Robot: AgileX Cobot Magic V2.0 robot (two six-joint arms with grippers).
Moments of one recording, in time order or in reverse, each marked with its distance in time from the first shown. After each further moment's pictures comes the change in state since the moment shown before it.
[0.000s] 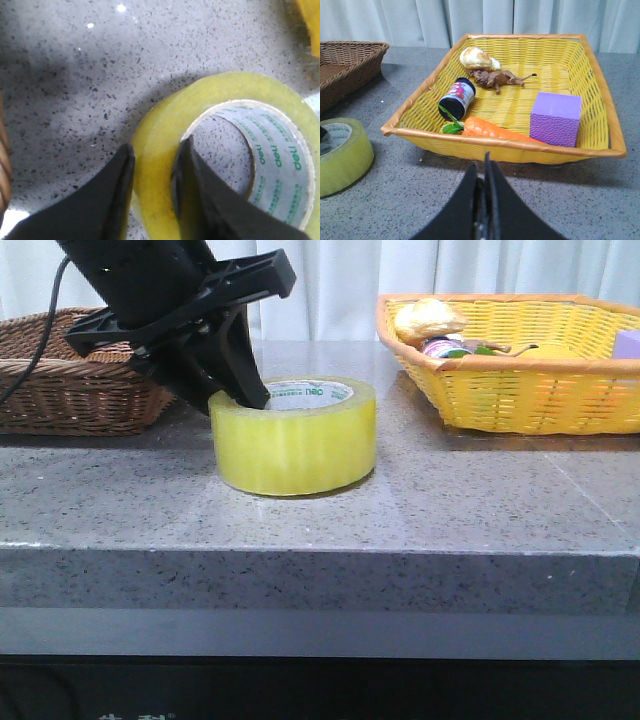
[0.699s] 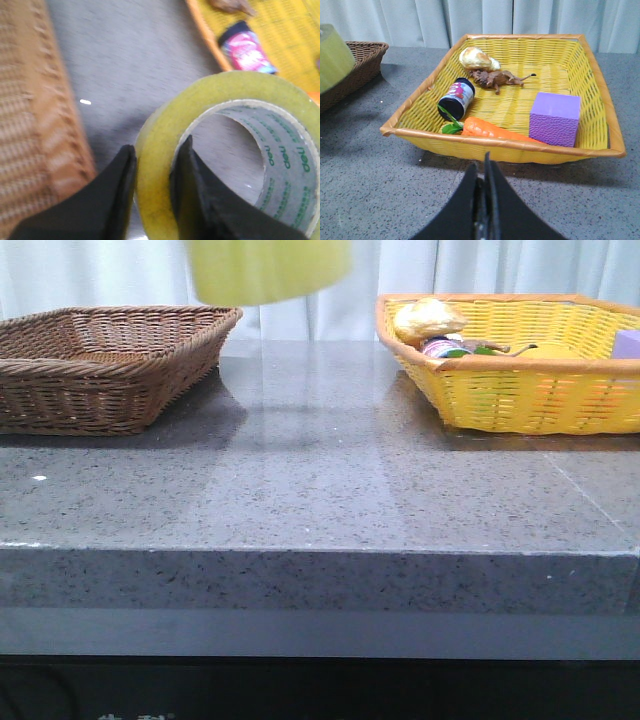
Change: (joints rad) left arm 0.098 -0.091 -0.256 0.137 0.095 0.000; right arm 0.000 0.000 0.000 0.000 0.000 0.000
